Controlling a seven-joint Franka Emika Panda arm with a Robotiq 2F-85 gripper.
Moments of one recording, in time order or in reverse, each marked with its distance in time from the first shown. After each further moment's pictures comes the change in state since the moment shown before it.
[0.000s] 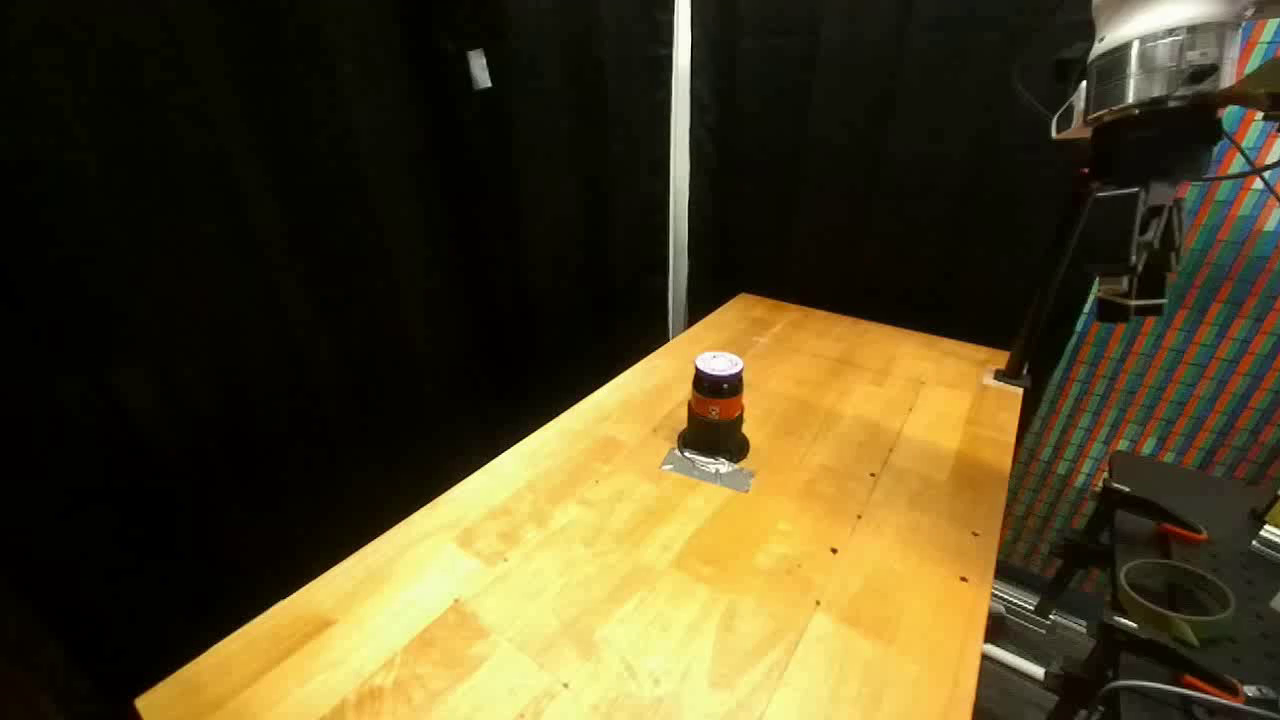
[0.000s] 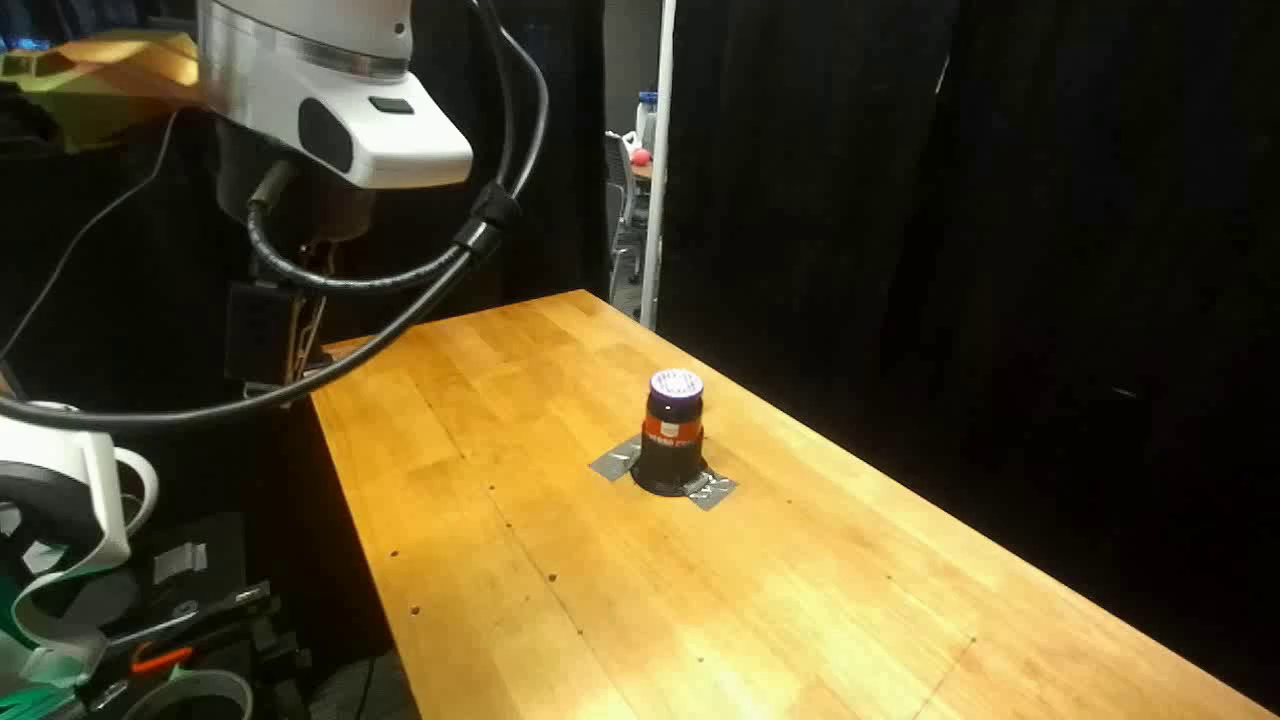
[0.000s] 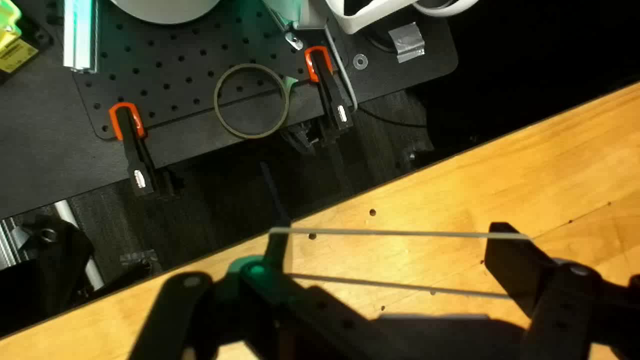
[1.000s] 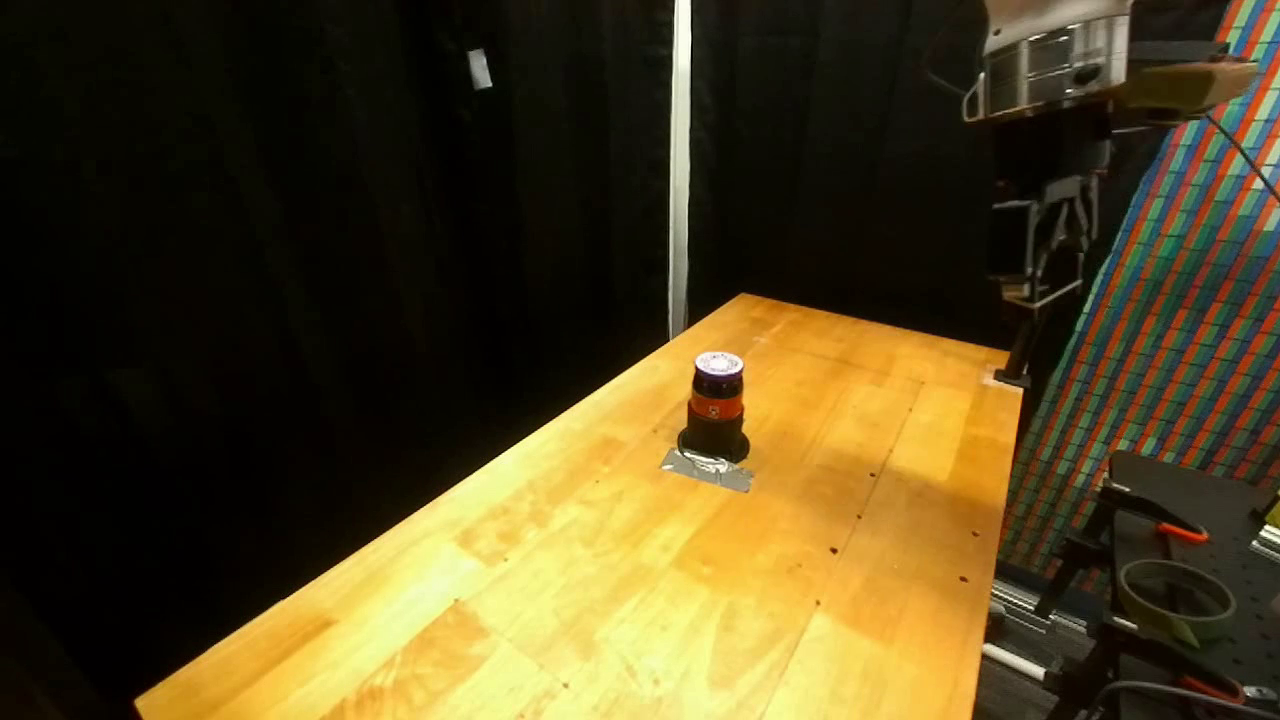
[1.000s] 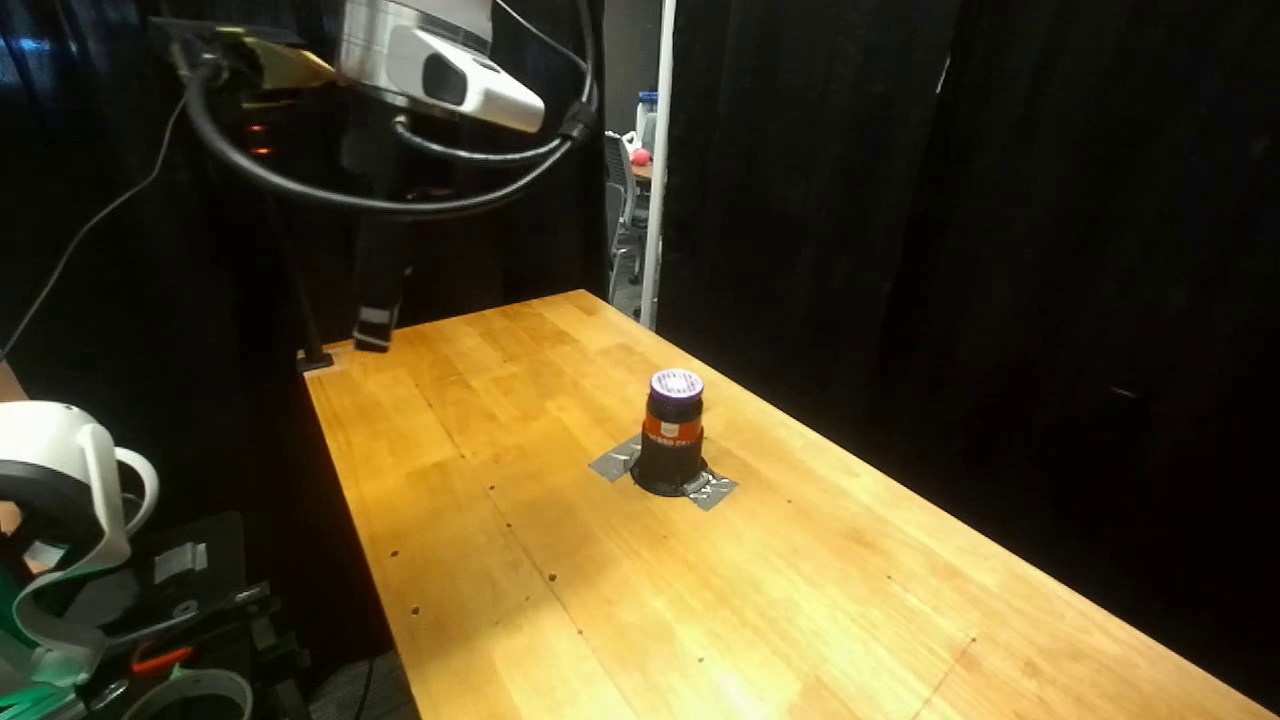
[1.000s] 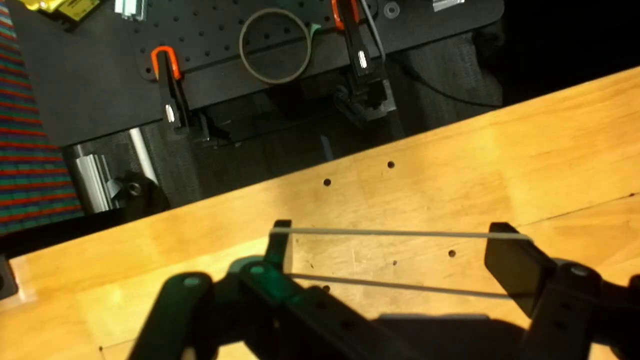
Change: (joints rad) arm 0.003 0.256 0.174 0.247 -0.135 0.001 0.176
